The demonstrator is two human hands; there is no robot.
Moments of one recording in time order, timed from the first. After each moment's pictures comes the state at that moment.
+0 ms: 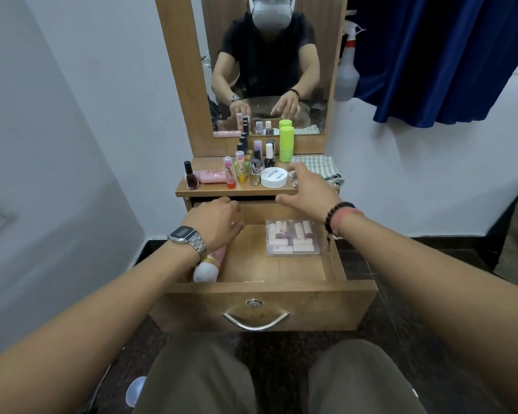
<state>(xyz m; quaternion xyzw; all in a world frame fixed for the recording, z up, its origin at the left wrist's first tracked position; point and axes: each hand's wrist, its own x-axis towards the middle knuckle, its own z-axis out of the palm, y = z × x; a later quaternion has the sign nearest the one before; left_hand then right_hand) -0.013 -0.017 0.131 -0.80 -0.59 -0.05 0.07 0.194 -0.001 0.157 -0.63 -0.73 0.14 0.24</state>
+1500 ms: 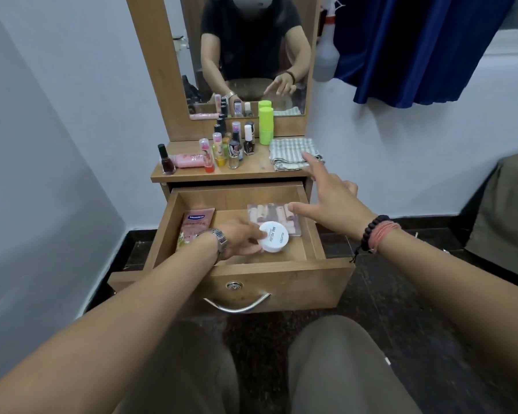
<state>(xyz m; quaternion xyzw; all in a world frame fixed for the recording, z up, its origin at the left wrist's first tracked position) 0.053 -0.017 0.073 -0.43 -0.59 -0.23 -0.64 0.251 -0.058 0.139 -0.61 -0.74 0.11 0.25</state>
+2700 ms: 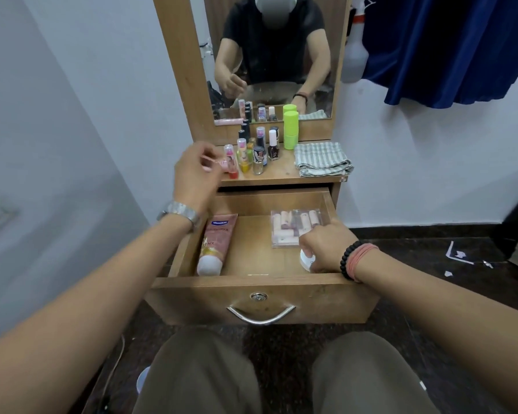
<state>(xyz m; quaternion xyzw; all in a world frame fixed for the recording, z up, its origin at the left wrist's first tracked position) -0.021 0.007 0.155 -0.64 -0.57 -0.51 -0.10 0.216 -0.032 0.078 -0.53 -0.84 -0.05 -0.12</state>
